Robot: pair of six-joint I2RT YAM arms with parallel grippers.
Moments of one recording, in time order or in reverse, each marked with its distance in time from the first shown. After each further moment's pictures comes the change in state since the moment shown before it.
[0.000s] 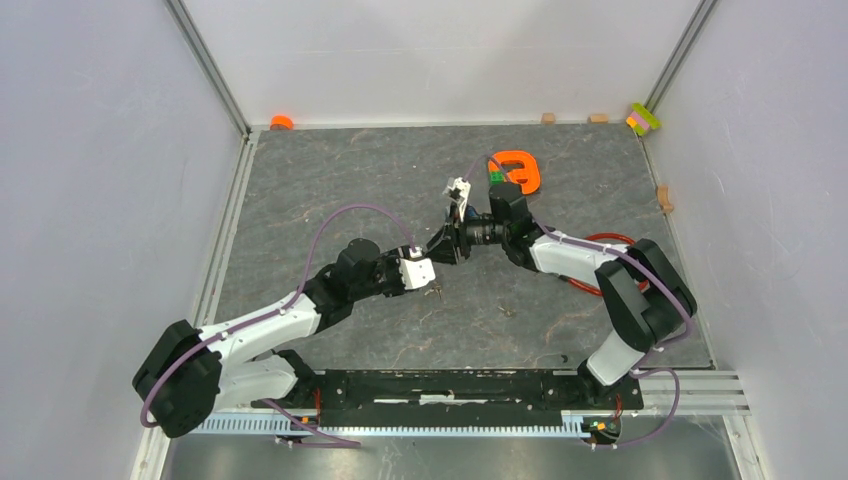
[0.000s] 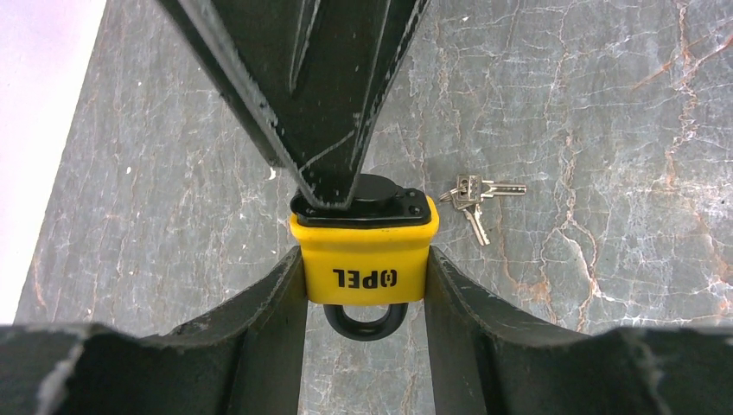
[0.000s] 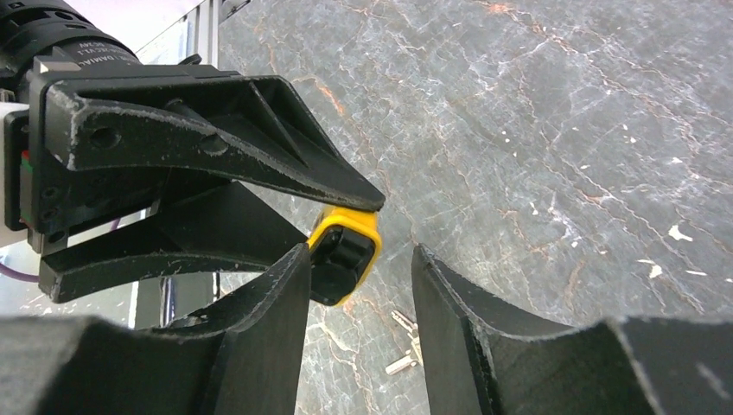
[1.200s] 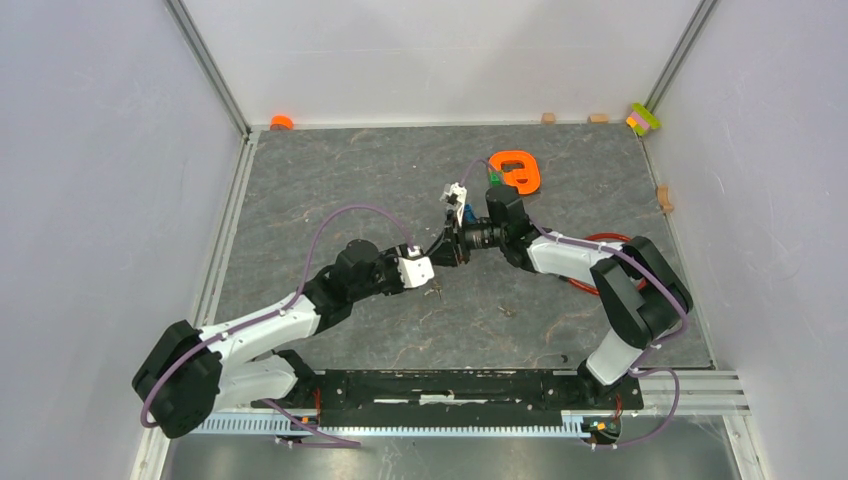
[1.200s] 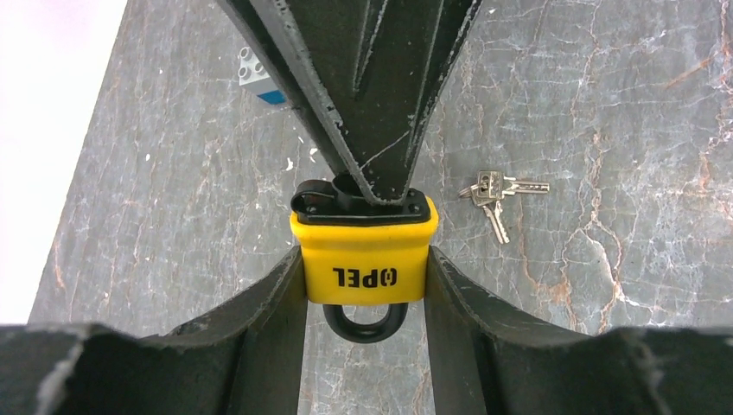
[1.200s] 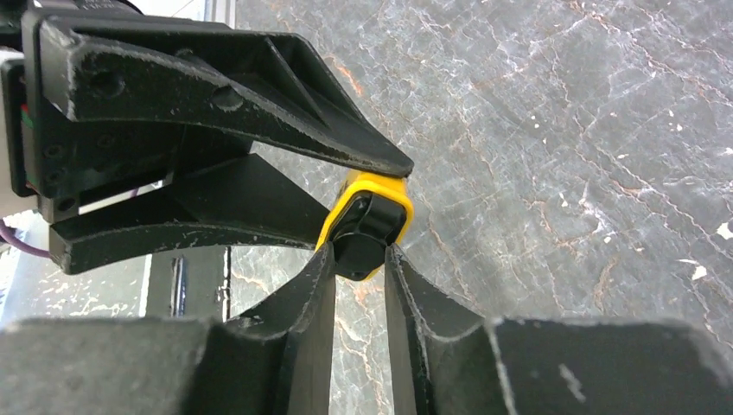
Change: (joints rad) left arm -0.001 -0.004 -0.010 0.034 -0.027 0.000; right arm 0.027 0.032 0.004 -0.018 -0.046 -0.024
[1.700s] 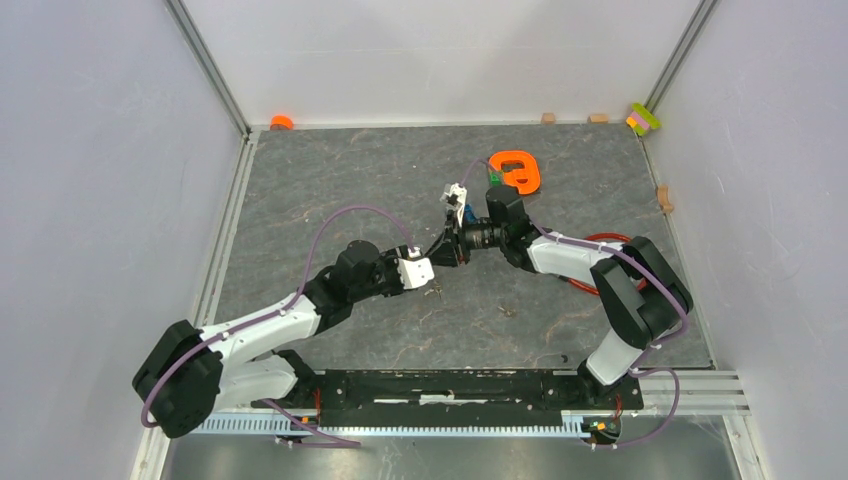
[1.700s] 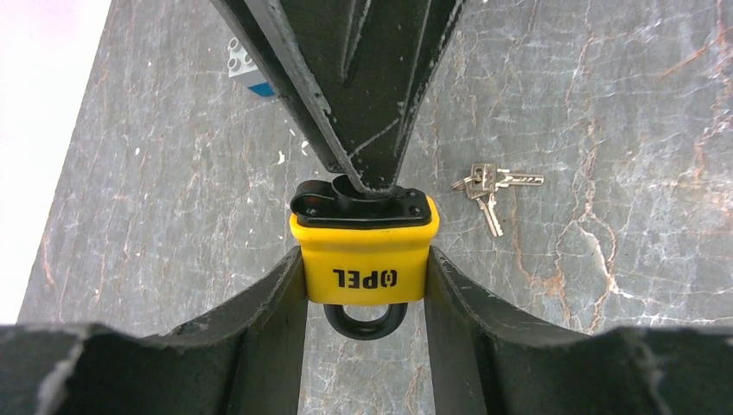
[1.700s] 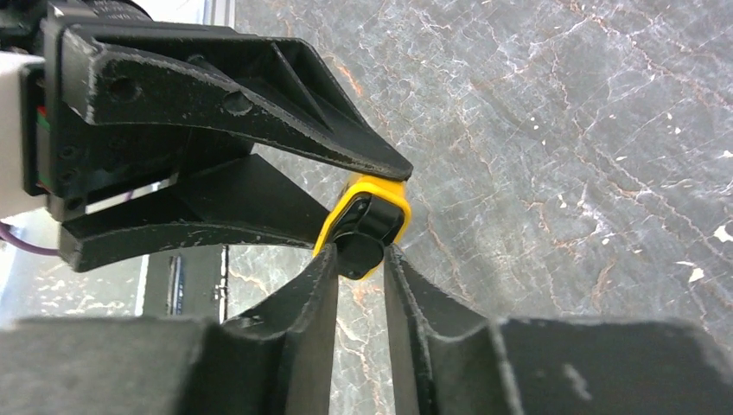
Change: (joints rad) left arm 0.003 0.003 -0.009 -0.015 -0.013 -0.002; right arm -0.011 0.000 -0.003 0.008 -0.007 0.004
